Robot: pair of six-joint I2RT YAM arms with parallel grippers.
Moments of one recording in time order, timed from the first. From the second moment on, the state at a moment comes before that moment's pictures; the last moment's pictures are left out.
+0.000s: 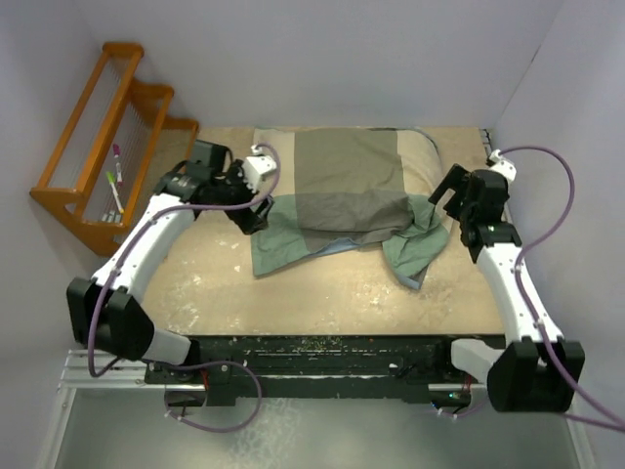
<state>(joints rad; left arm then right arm) -0.24 1.38 1.30 -0.77 0.44 0.47 -0.01 1.05 0.88 -0.29 0.24 0.45</state>
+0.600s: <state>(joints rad) -0.52 1.86 1.41 -0.58 0.22 0.58 -0.12 1.54 1.06 -0.28 0.01 0.53</state>
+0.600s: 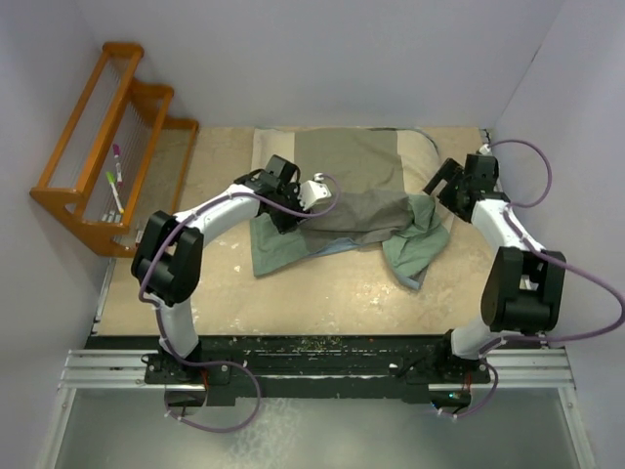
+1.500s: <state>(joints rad) -0.26 1.44 1.25 -0.65 0.30 0.59 0.55 1.51 1.01 -0.13 -0.02 0.57</state>
